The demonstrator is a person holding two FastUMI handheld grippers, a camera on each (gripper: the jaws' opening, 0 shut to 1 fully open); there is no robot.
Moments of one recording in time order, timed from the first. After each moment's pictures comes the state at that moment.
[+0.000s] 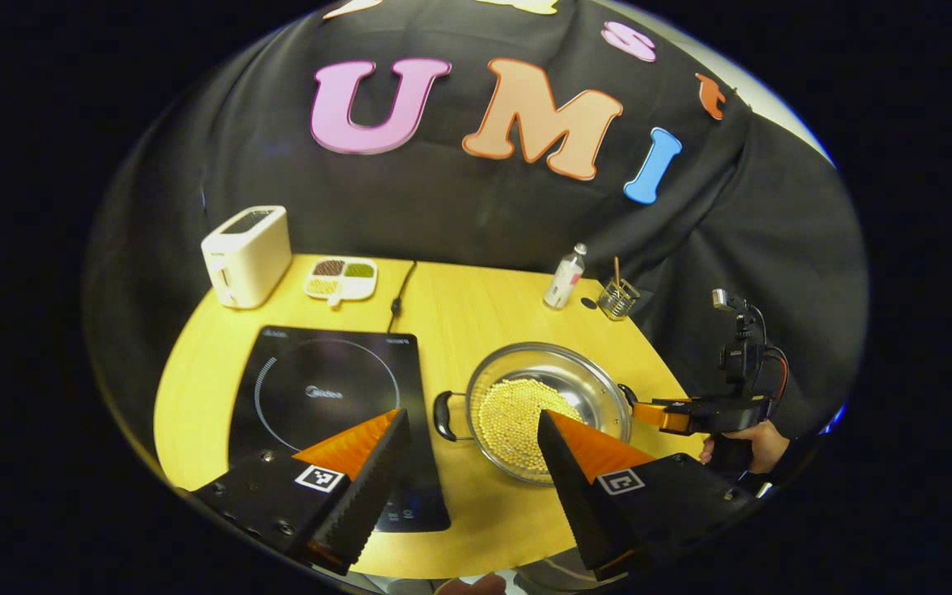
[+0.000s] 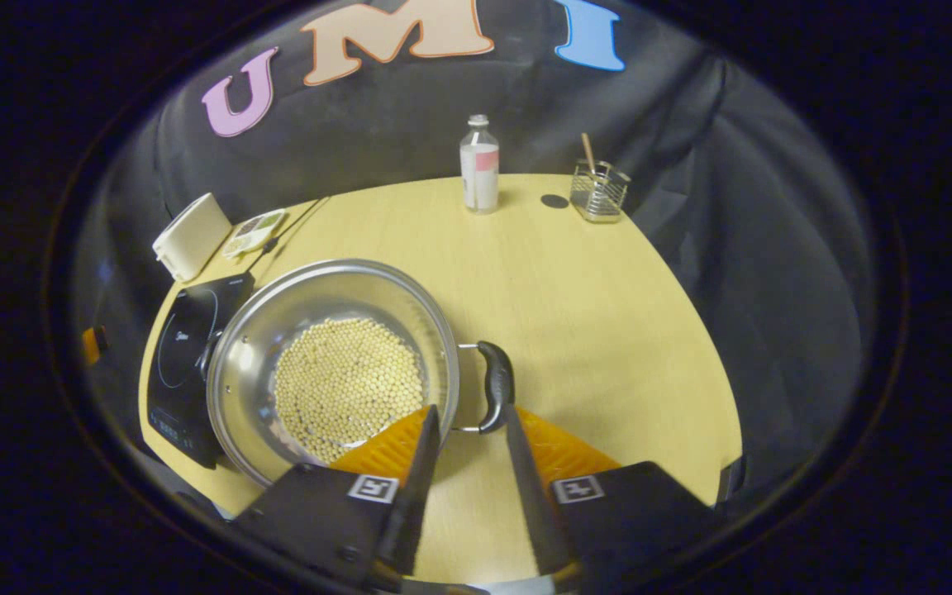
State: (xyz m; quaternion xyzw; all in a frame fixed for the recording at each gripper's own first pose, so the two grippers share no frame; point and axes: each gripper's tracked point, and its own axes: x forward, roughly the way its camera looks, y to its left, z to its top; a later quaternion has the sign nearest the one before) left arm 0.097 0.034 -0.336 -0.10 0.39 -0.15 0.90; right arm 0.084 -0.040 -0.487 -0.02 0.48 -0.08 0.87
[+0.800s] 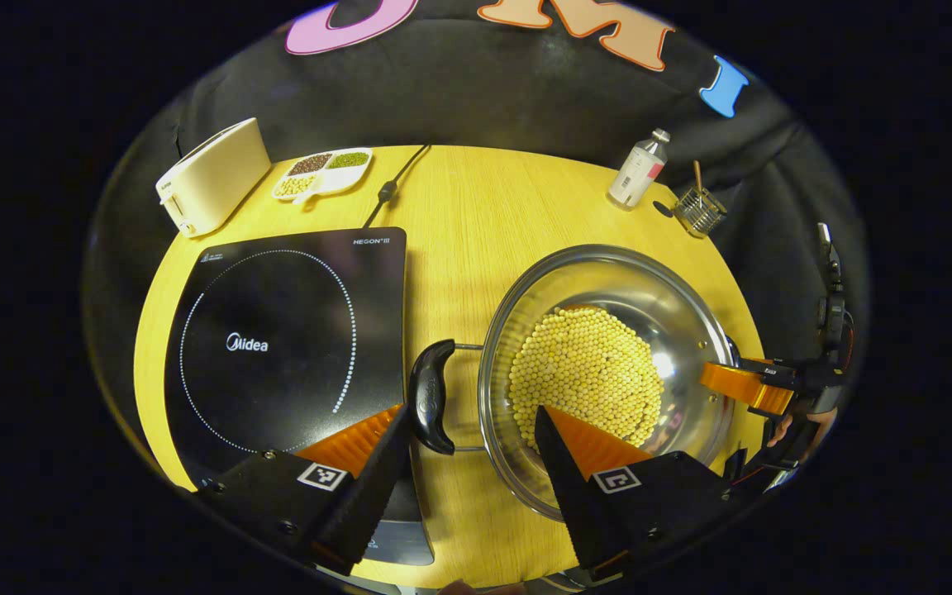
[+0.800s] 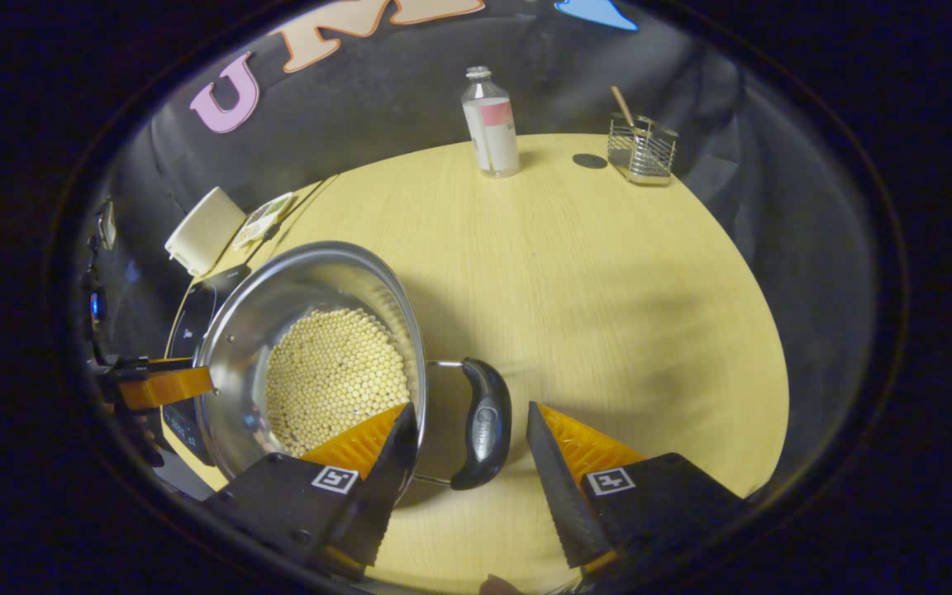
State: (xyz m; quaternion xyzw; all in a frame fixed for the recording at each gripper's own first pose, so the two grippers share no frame) left arm 0.128 0.008 -0.476 -0.05 0.54 -0.08 0.83; right arm 0.108 -0.059 -0.545 0.04 0.54 -0.02 0.84
